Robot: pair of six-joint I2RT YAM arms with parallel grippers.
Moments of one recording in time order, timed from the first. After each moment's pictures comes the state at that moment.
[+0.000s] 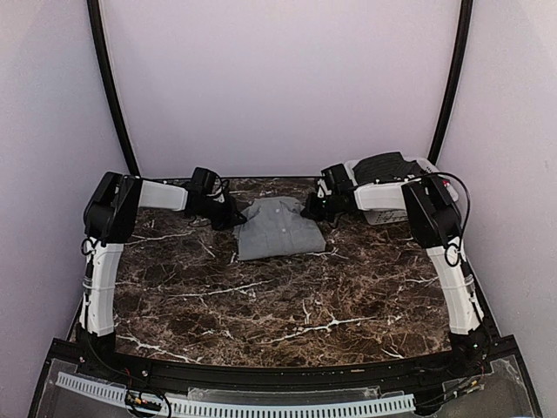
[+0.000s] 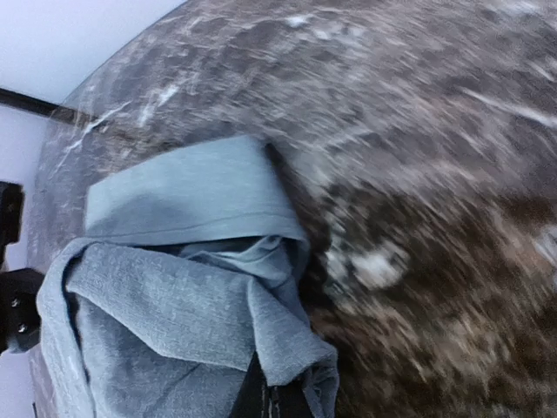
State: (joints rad) left arm -0.35 2.29 1.60 -0.19 0.49 -0.70; right arm 0.50 2.40 1.81 -0.17 -0.27 0.60
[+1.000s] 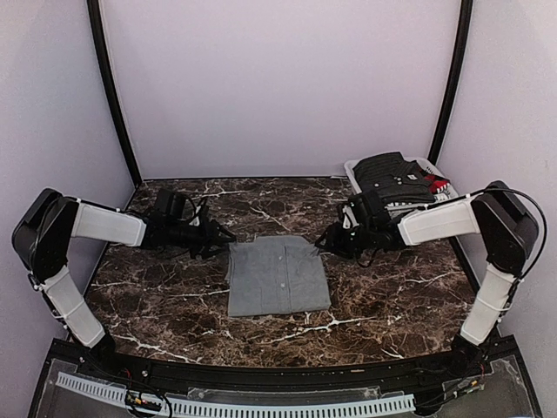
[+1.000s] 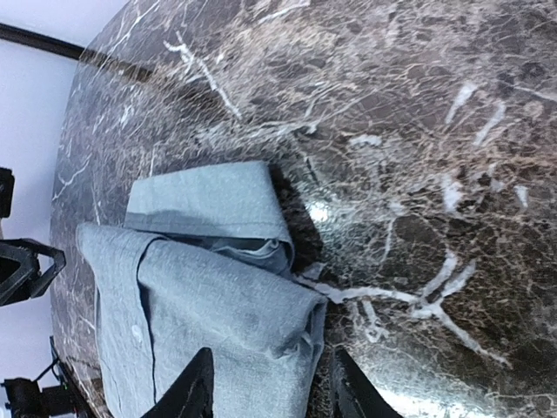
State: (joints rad) left arm -0.40 1.69 0.85 0.13 0.60 -0.91; right arm 0.62 1.77 0.95 0.05 -0.25 0.75
